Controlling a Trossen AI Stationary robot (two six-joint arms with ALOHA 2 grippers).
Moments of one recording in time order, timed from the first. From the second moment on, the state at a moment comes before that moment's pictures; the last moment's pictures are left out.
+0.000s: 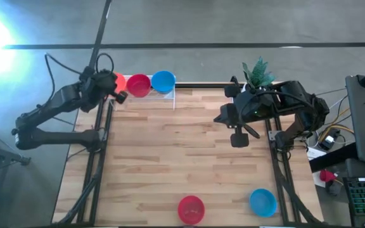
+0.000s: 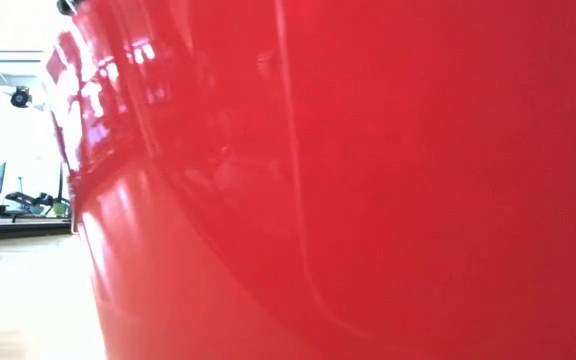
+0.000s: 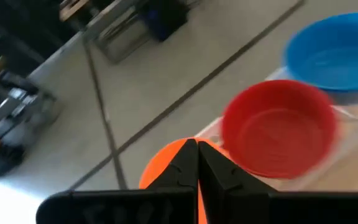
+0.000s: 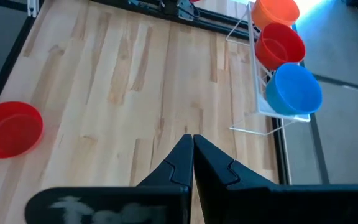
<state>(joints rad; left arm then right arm) 0.45 0.86 1.16 -0.95 -0.78 -0.01 0.19 1.67 2.34 -1.48 0.24 -0.05</state>
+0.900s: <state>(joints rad) -0.51 1.12 1.16 -0.82 -0.64 -0.02 0.36 1.67 1.91 -1.31 0.23 0.08</state>
